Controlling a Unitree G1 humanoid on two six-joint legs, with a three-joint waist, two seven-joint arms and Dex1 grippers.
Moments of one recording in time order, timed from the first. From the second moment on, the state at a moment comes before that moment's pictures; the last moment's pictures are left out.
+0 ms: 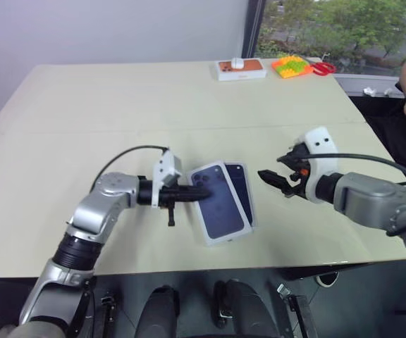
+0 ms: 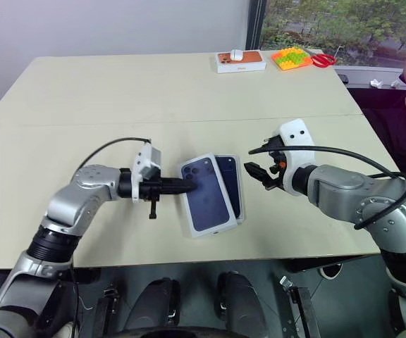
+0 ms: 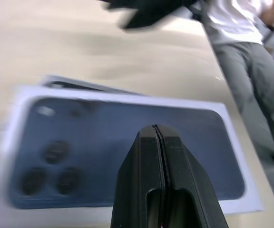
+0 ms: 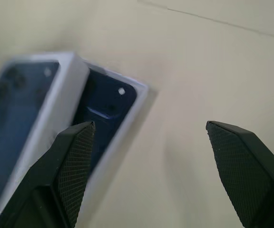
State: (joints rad) left arm -0.52 0.52 -0.11 -0.06 -0.43 0.51 -1.15; right arm -0.40 -0.96 0.00 -0.51 1.14 1.05 -0.08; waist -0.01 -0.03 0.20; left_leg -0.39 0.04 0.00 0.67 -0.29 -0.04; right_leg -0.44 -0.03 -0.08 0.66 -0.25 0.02
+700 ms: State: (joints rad) left arm -0.40 0.68 -0.28 -0.12 -0.27 0.52 -1.16; right arm -0.44 -0.91 0.28 -0.63 0.62 1.04 0.27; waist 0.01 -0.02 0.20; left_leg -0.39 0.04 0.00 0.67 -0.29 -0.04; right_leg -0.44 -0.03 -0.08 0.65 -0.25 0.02
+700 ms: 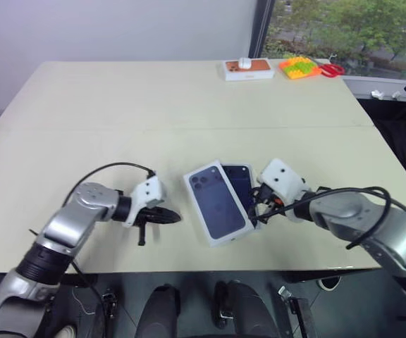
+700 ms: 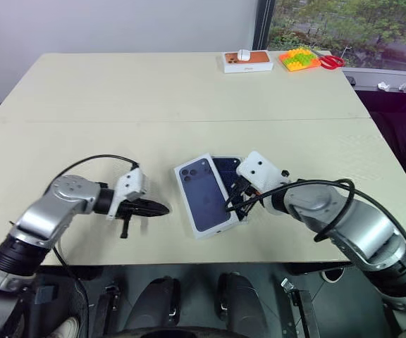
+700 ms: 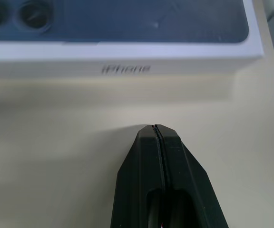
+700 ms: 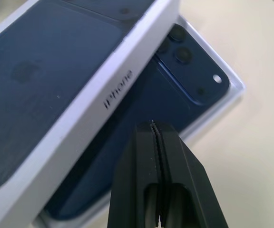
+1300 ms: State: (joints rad) left arm -0.45 0.49 -0.26 -0.08 -0.25 0.53 -1.00; right arm -0.44 -0.85 0.28 -0.63 0.47 1.09 0.37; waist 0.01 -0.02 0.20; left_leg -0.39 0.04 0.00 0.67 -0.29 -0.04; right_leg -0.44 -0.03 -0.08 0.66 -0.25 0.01
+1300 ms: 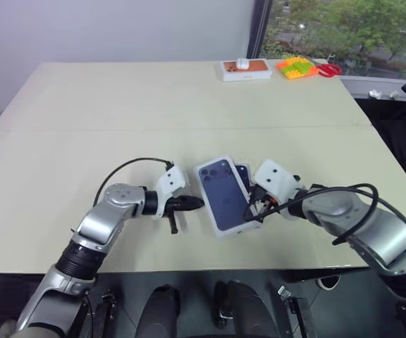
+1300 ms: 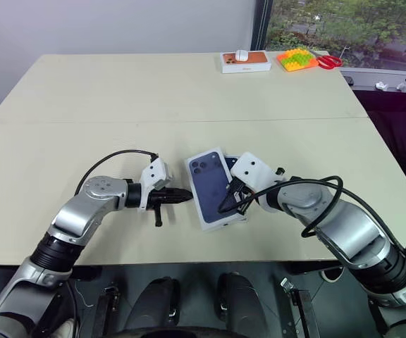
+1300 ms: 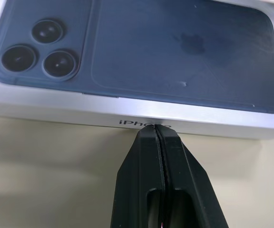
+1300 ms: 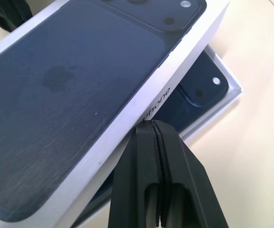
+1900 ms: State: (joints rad) left arm -0.48 0.44 -0.22 -0.04 -0.26 0.52 -0.99; right arm -0.39 -0.85 0.23 -0.67 0.43 1.14 0.43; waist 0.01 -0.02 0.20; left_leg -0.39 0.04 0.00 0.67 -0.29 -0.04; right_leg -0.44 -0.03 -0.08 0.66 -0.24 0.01
